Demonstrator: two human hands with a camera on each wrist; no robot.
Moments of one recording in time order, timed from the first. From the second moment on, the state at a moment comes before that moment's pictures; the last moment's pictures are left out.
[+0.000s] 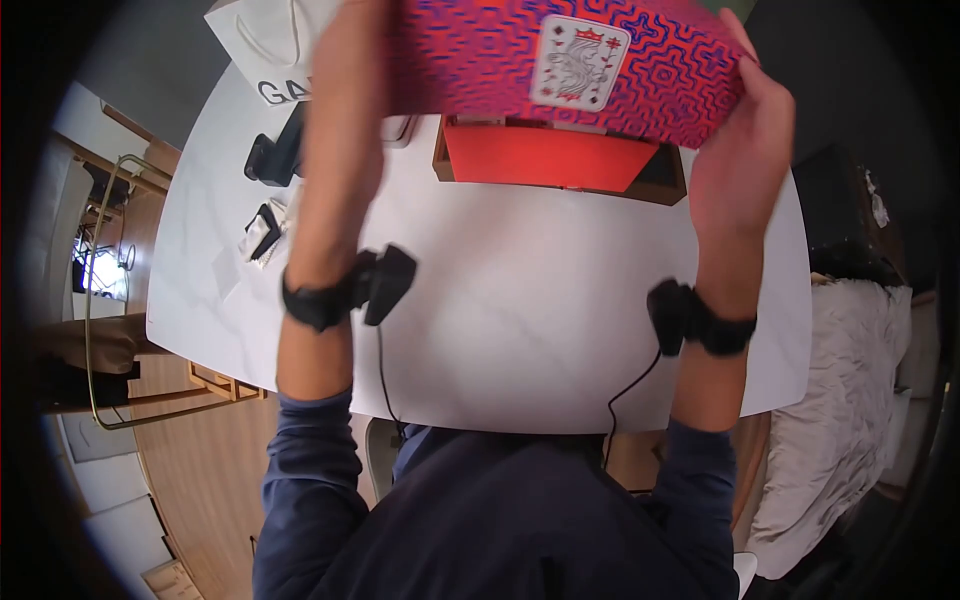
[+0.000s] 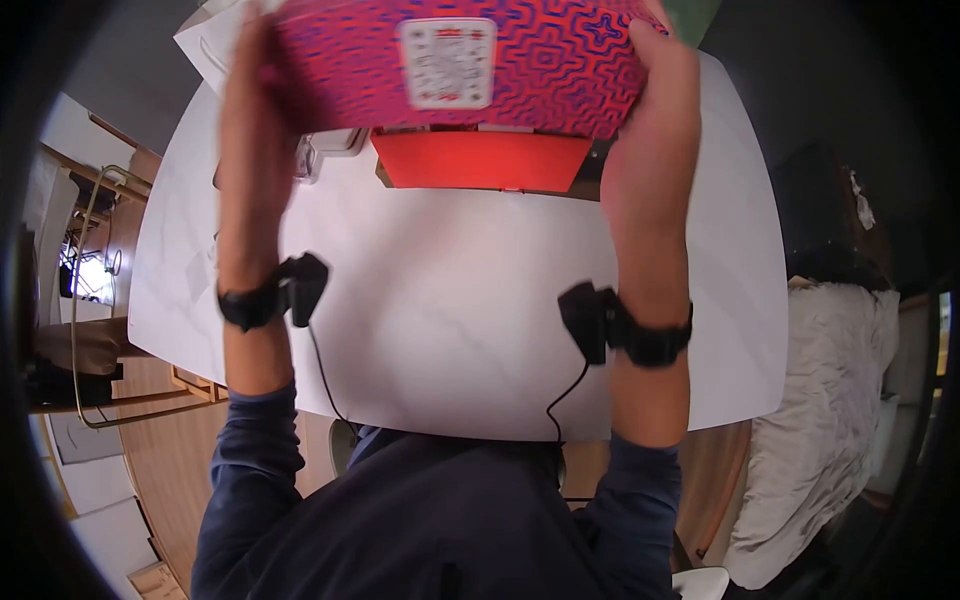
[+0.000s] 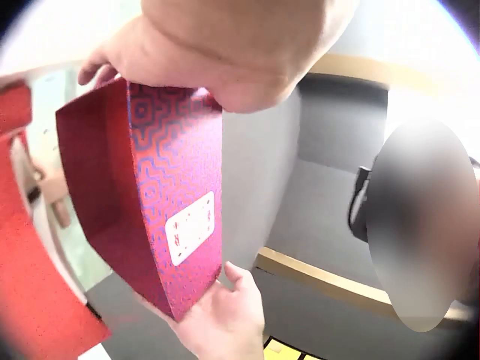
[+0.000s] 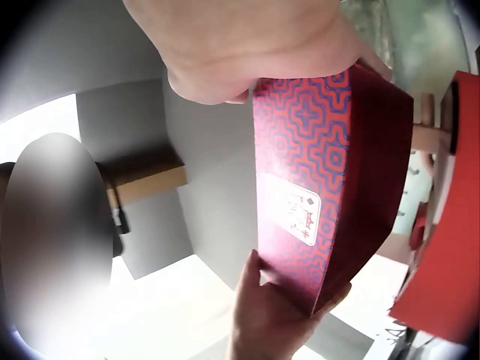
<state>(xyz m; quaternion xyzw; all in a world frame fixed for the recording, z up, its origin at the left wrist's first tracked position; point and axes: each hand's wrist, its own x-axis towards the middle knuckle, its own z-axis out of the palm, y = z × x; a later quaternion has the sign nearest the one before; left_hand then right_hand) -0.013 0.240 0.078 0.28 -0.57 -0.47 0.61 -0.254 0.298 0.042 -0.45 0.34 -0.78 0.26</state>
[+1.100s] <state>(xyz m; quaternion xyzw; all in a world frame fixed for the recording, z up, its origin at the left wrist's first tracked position) -0.100 0.139 0.069 0.39 -0.73 -0.53 0.18 -0.325 0.224 0.046 -0.56 0.72 -0.31 0.28</state>
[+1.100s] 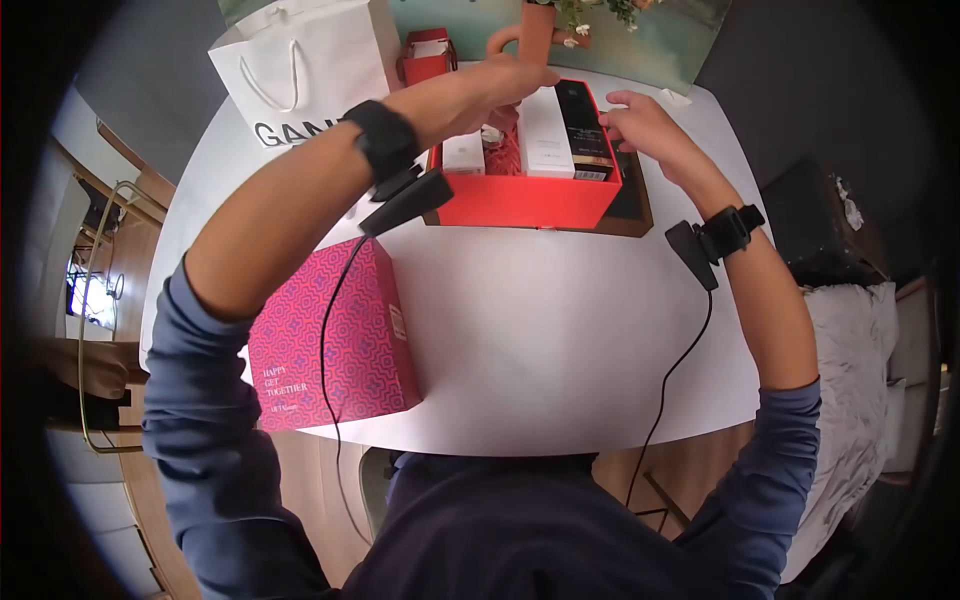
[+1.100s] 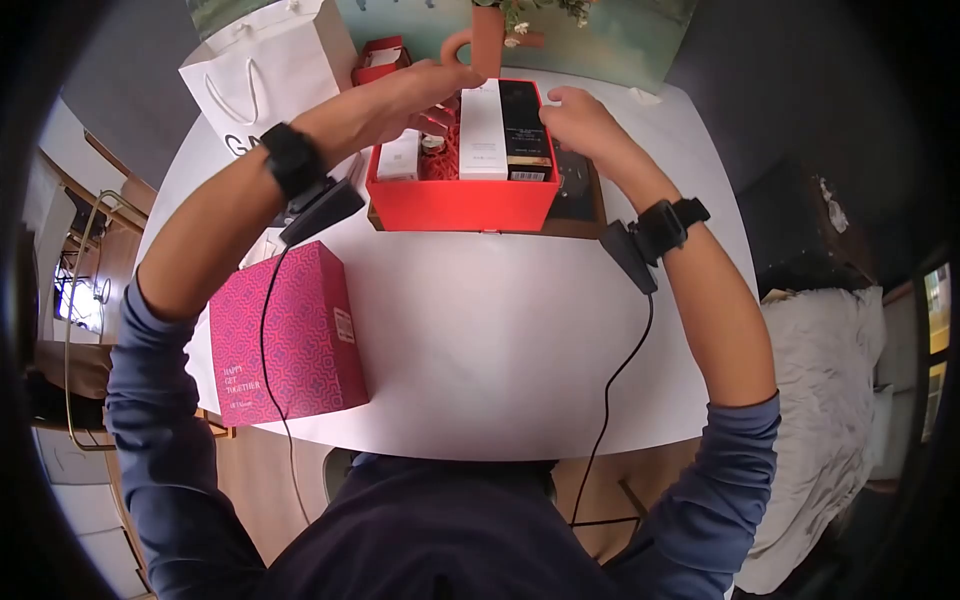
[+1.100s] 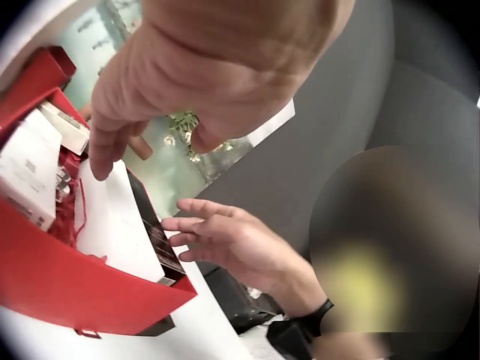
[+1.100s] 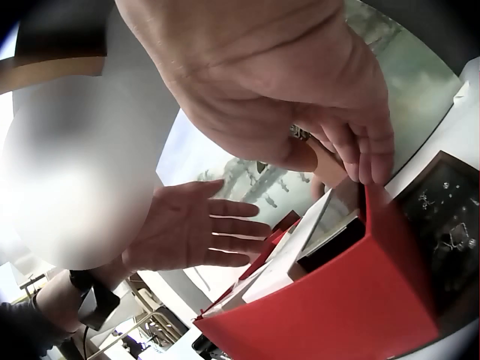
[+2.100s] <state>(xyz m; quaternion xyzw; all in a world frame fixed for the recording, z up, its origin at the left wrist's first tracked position) -0.208 0.252 0.047 0.28 -0.77 -0.37 0.43 -0.354 0.343 0.053 -0.27 0.52 -0.75 0.30</state>
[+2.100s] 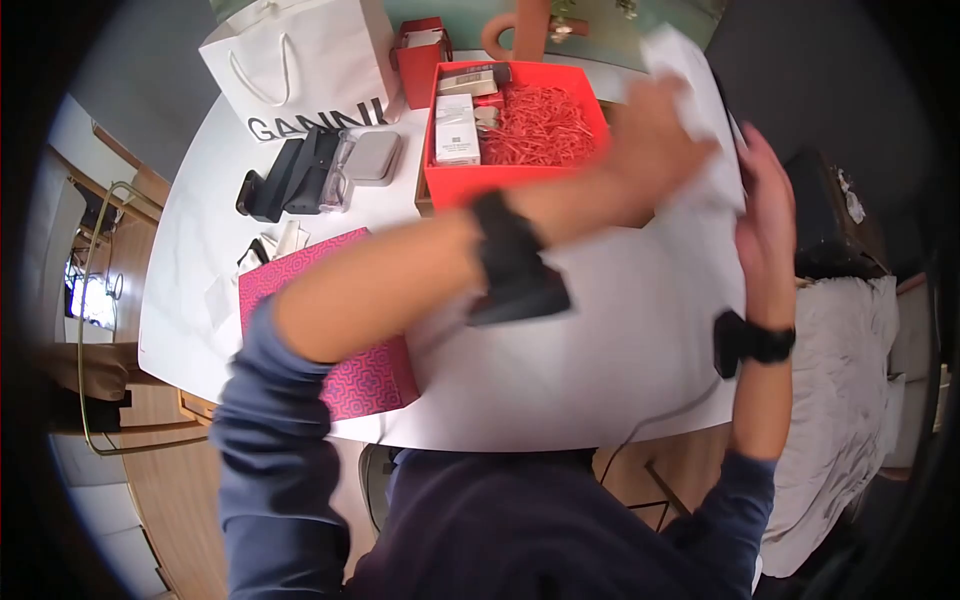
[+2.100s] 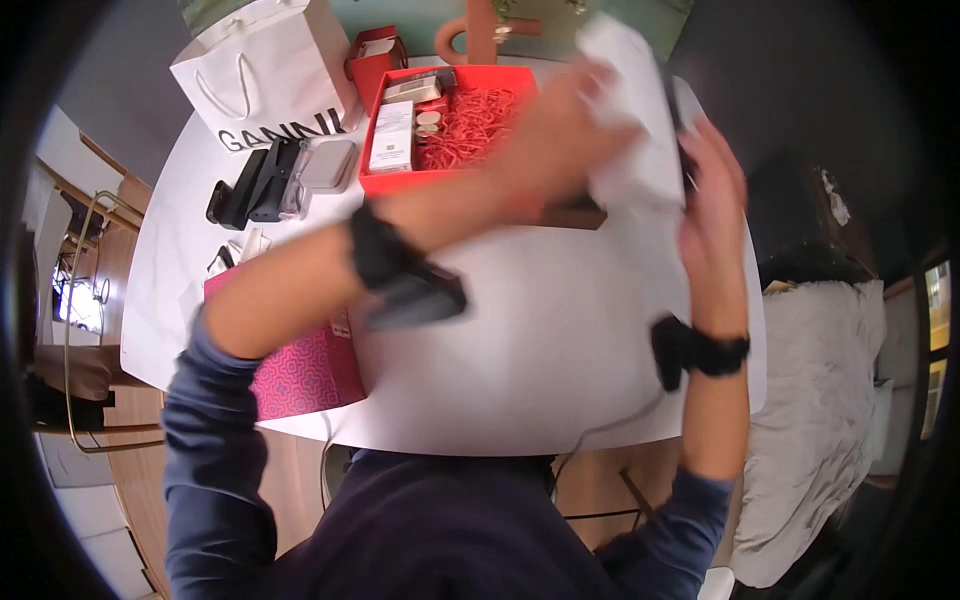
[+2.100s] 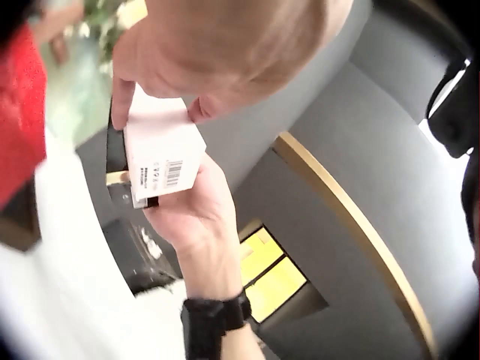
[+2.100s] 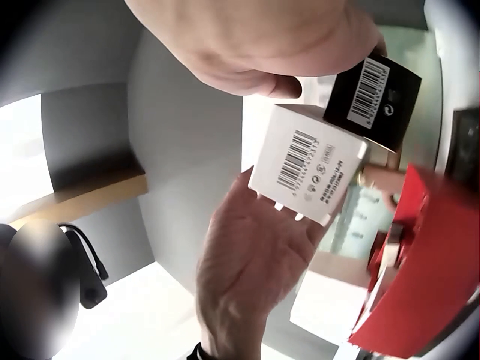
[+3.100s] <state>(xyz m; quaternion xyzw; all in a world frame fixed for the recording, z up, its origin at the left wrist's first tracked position) -0.037 0.111 0.072 -0.05 -0.98 0.17 -0.07 -0.244 0.072 -0.022 -0.65 0.66 -0.37 0.05</state>
